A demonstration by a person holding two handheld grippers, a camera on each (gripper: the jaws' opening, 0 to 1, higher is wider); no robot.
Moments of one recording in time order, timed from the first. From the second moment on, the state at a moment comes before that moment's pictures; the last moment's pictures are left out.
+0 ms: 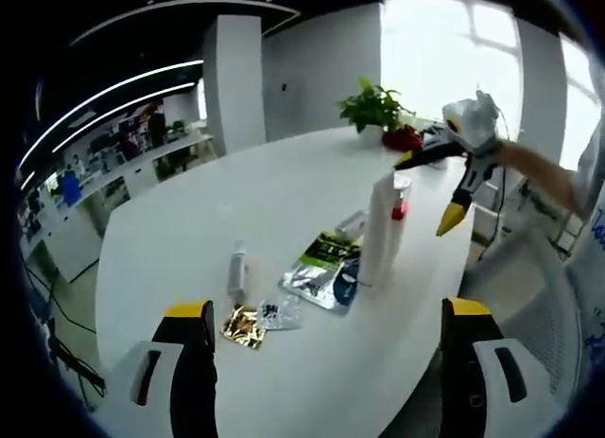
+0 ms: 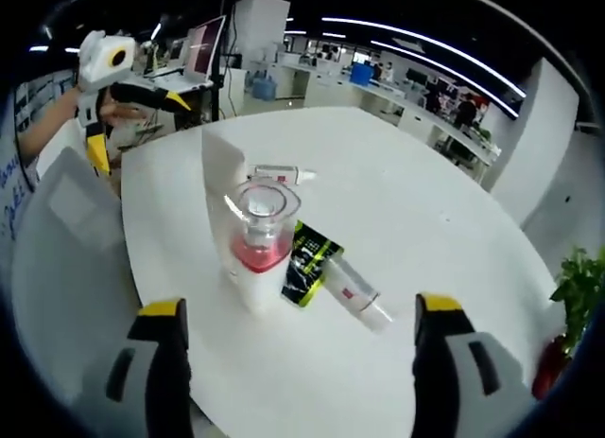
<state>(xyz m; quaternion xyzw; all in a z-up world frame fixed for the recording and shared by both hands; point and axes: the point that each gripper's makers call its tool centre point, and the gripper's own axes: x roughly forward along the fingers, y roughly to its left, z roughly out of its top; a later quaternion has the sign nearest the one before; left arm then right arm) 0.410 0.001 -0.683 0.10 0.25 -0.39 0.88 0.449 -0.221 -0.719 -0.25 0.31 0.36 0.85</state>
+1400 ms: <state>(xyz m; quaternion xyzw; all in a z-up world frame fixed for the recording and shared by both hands) 0.411 0.006 -0.697 0.09 0.27 -0.39 0.88 0.527 -0.261 -0.779 -0.38 0.40 0.42 0.73</state>
